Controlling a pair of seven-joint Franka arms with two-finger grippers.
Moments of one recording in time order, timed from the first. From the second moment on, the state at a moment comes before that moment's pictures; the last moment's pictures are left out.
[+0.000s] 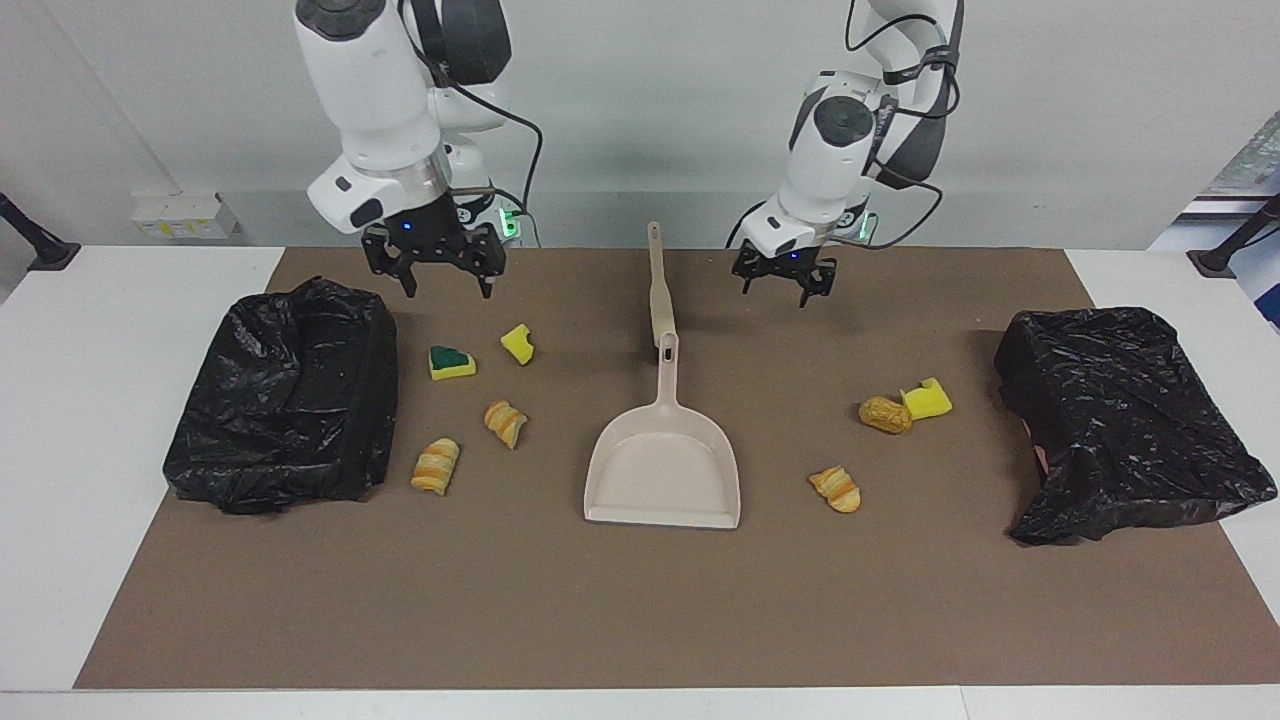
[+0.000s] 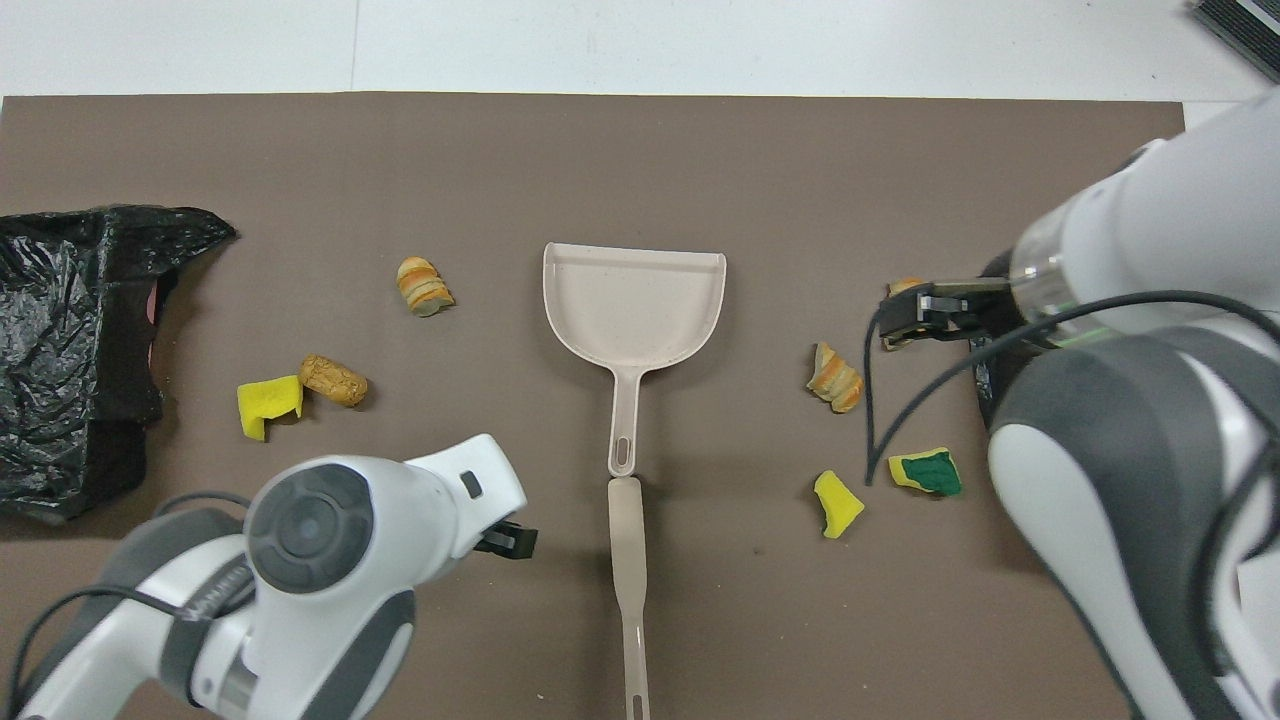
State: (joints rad) left arm -0.59 -0.21 -0.04 -2.38 -0.10 2.15 -0.24; right arm 0.14 0.09 0.13 -1.60 0.01 1.68 0.33
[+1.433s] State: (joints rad) left arm -1.04 -0.07 -0.01 -2.43 -0.10 2.43 -0.80; right arm 0.54 0.43 0.13 -1.63 0.02 1.97 0.70
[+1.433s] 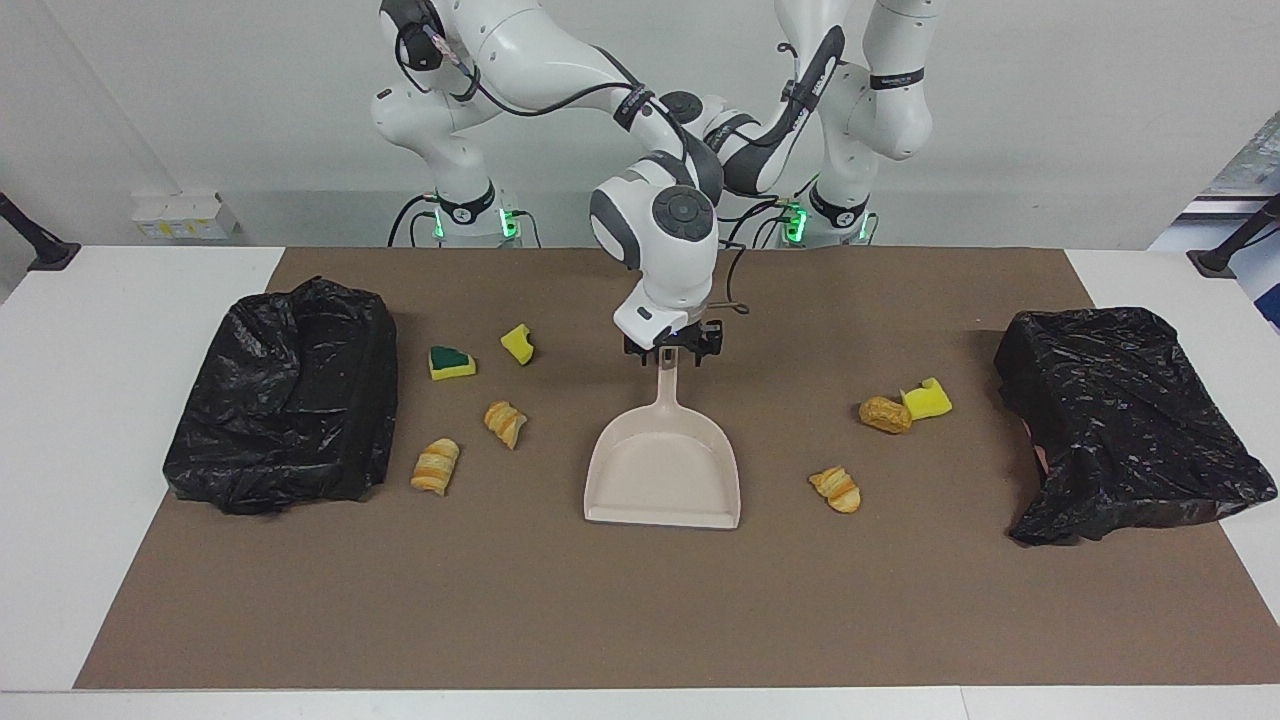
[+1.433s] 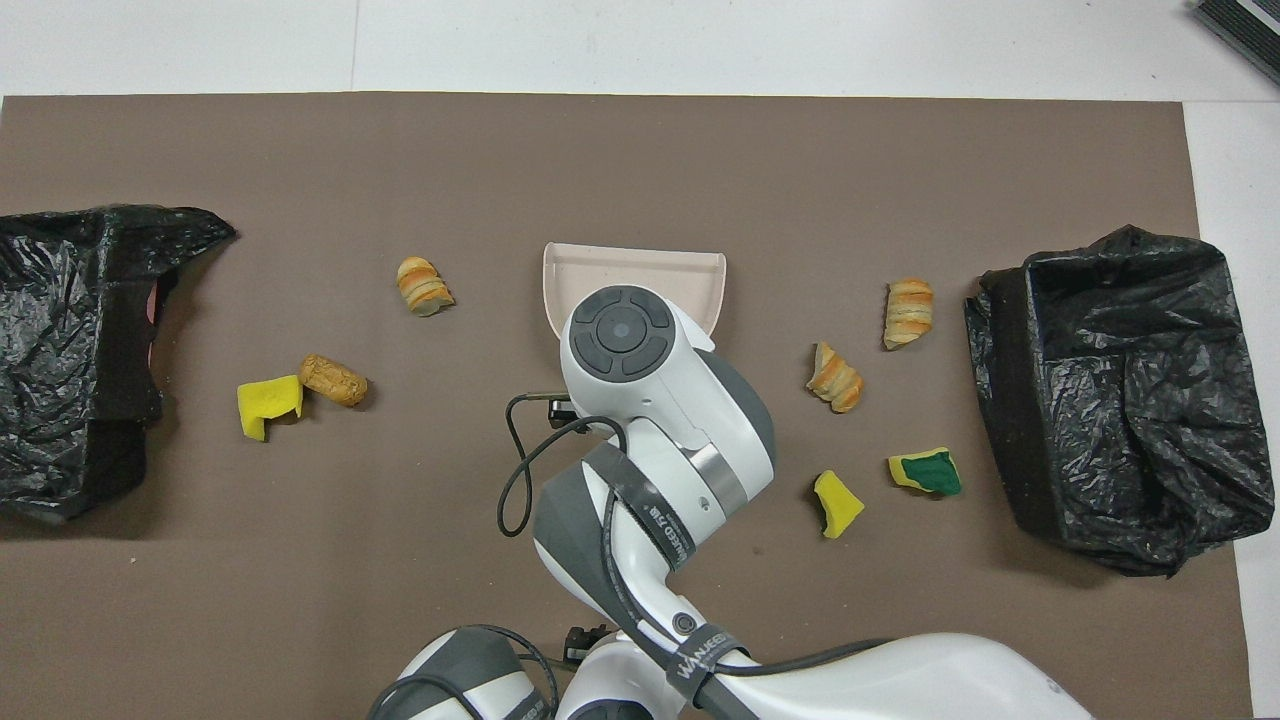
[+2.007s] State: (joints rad) left arm -1.01 -0.07 -0.01 -2.40 -0.10 2.37 -0.80; right arm 0.54 0.43 0.13 -1.67 0.02 1.98 0.70
